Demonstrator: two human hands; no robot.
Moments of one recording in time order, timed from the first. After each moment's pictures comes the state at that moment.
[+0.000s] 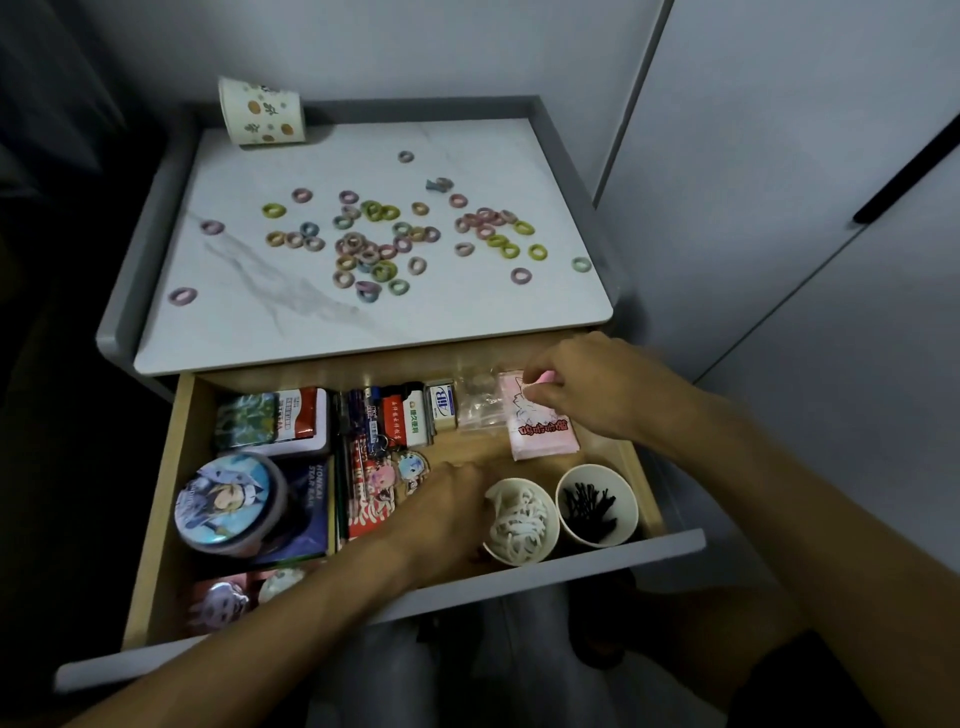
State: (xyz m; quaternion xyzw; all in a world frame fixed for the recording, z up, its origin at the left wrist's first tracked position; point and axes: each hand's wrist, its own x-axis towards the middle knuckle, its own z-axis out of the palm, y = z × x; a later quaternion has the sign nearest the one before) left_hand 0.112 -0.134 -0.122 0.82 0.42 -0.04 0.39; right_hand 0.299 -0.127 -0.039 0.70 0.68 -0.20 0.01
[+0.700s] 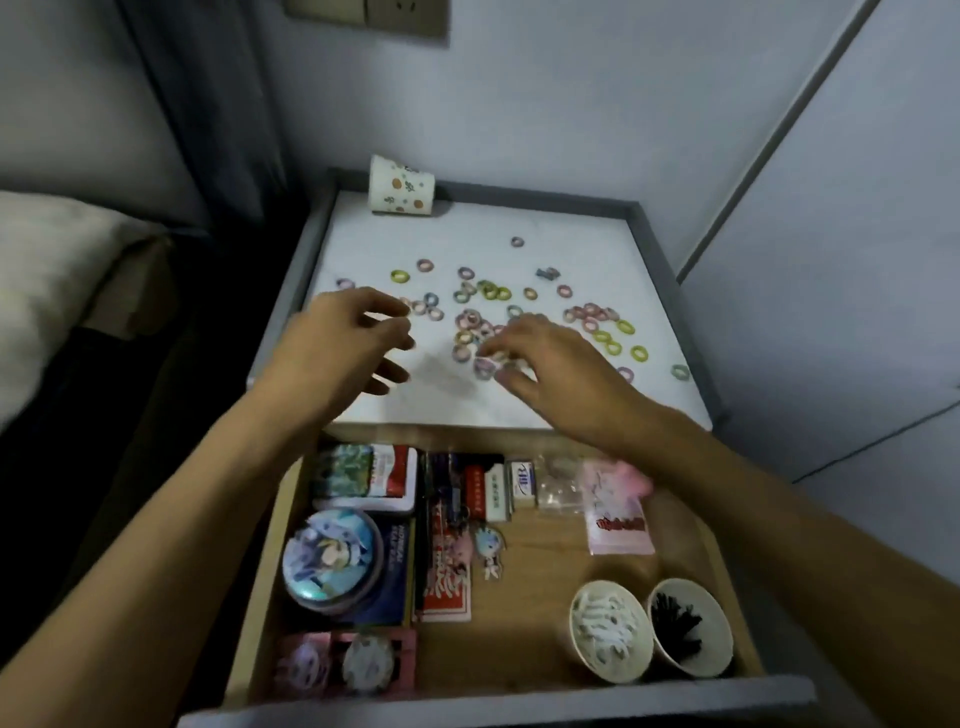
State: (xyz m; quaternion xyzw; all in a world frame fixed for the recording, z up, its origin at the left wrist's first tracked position) left_hand -0.012 -0.005 0.010 0.60 0.57 0.32 0.46; right_hand 0.205 -0.025 -0.017 0.58 0.79 -0.15 -0.16
